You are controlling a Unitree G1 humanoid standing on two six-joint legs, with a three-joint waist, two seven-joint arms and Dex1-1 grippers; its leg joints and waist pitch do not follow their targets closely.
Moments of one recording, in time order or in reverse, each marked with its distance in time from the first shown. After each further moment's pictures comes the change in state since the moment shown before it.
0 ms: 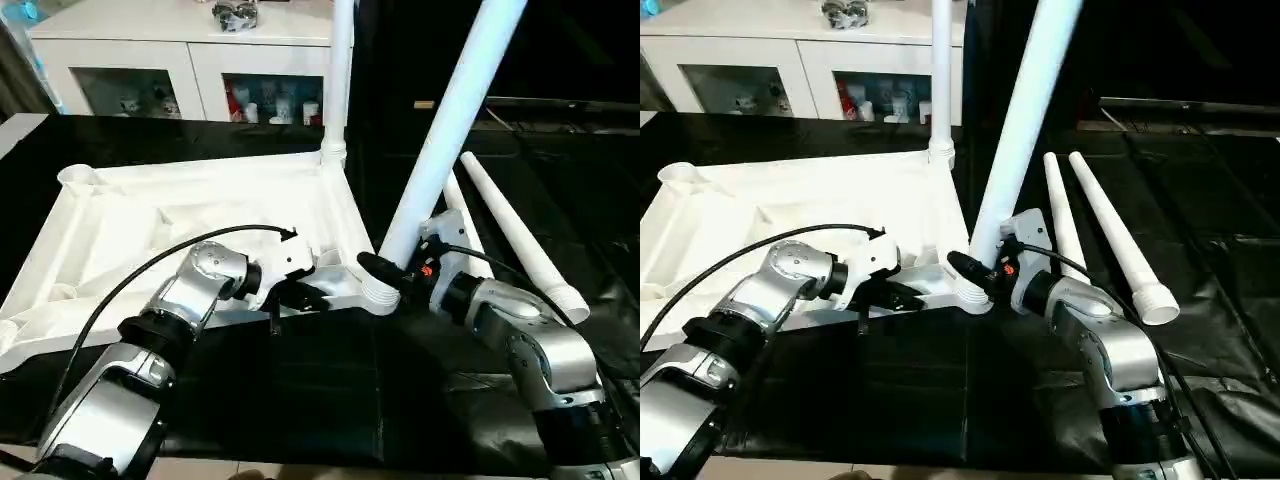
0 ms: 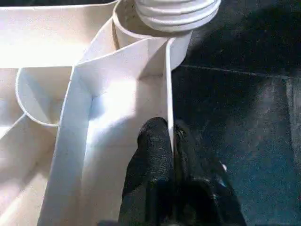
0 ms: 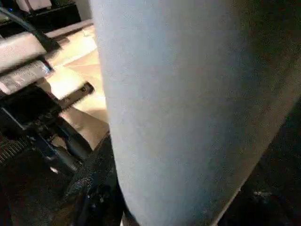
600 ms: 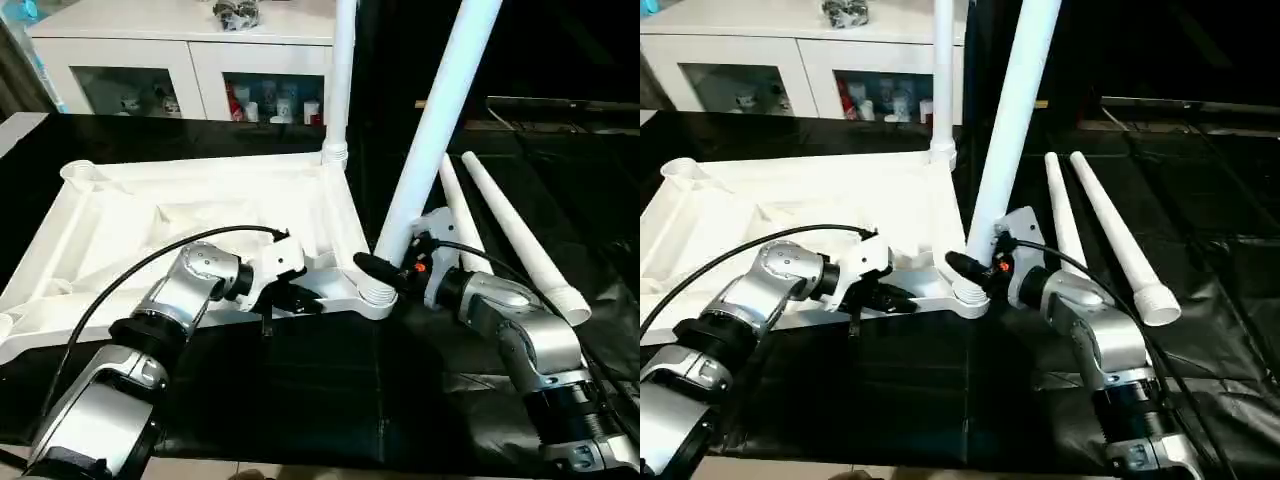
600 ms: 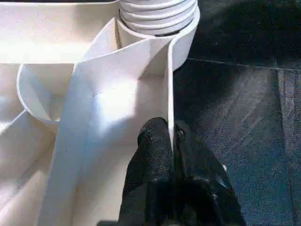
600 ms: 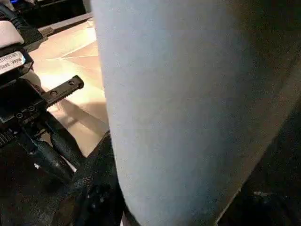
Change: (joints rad) left arm 0.011 0.007 0.016 -0.006 0.002 0.000 -0.024; right arm -0.053 0.002 0.018 0.110 -0.029 -0.052 0.055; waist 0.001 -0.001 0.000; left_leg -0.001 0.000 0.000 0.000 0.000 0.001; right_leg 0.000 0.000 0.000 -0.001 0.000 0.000
